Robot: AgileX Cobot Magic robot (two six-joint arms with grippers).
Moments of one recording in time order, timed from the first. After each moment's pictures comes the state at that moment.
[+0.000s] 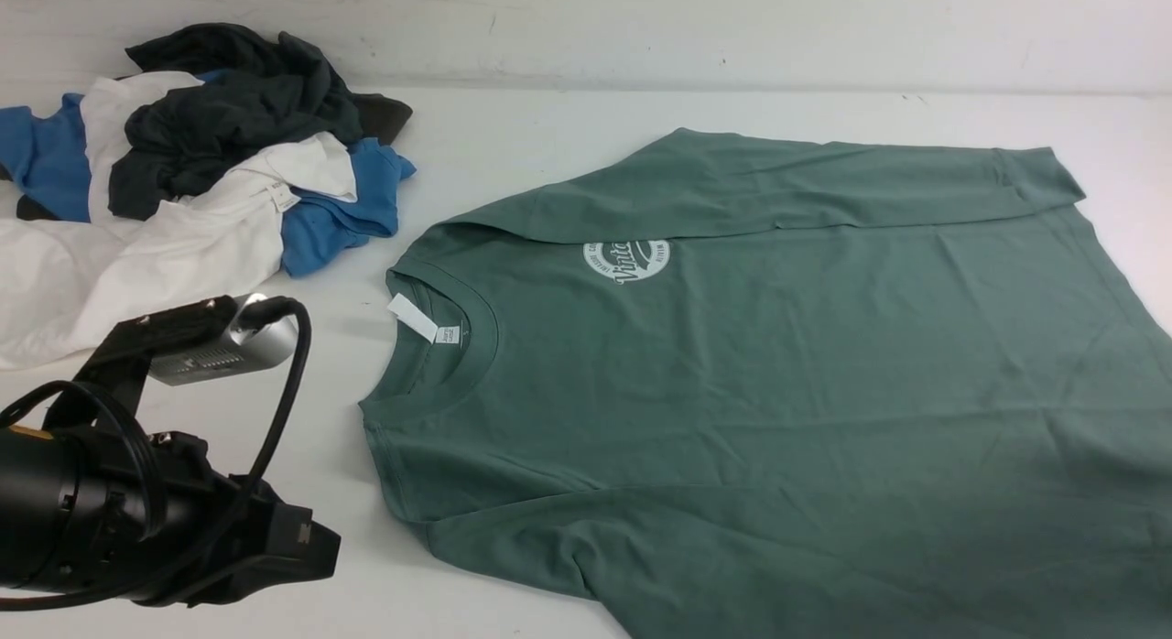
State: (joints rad) right arm -0.39 1.89 -1.13 0.05 1.12 -0.16; left arm -0.02 1.12 -0.64 -0.79 0.91 0.54
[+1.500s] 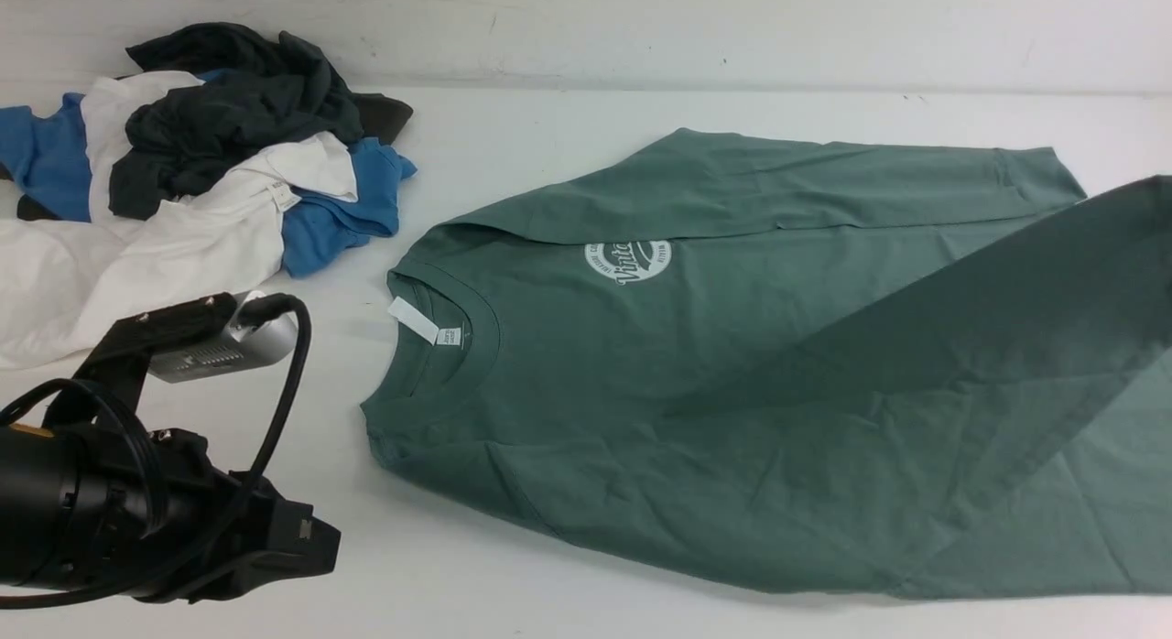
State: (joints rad) right arm -0.26 1.82 -1.62 0.17 1.06 -0.19; left arm -0.02 1.12 -0.64 -0.80 0.89 0.54
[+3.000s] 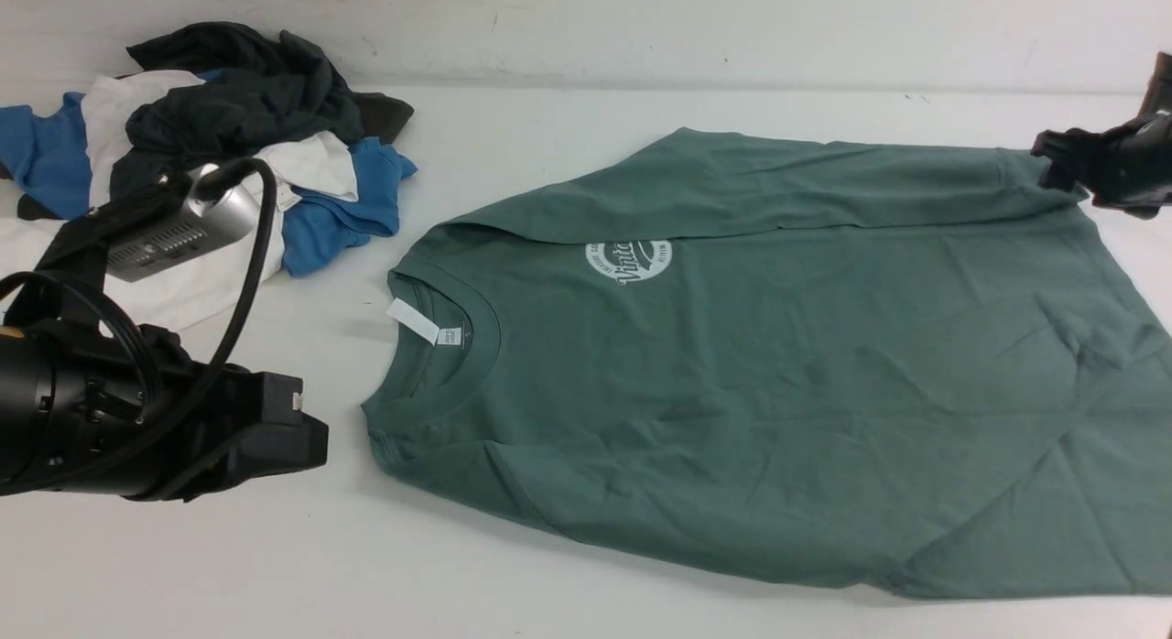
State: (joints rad) right arm -0.25 2.62 -2.32 0.20 0.60 0.05; left arm -0.02 1.12 -0.77 -0.77 0.86 0.38
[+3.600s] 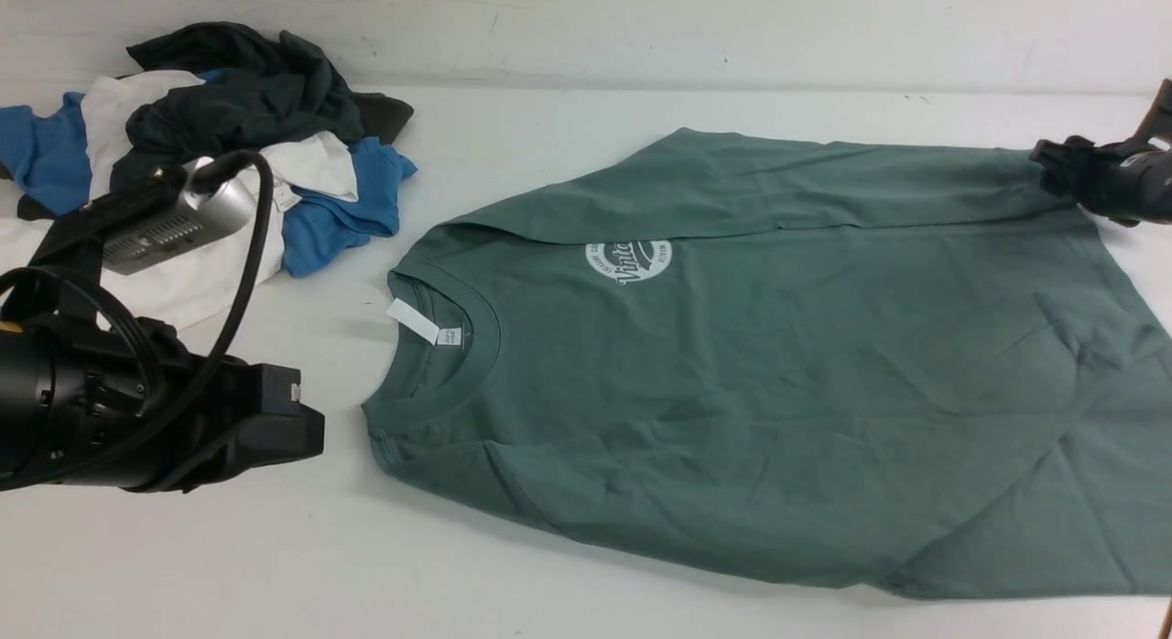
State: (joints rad) right arm -0.25 2.71 -2.32 0.25 0.32 0.07; left arm -0.02 1.12 -0.77 -0.77 0.84 0.38
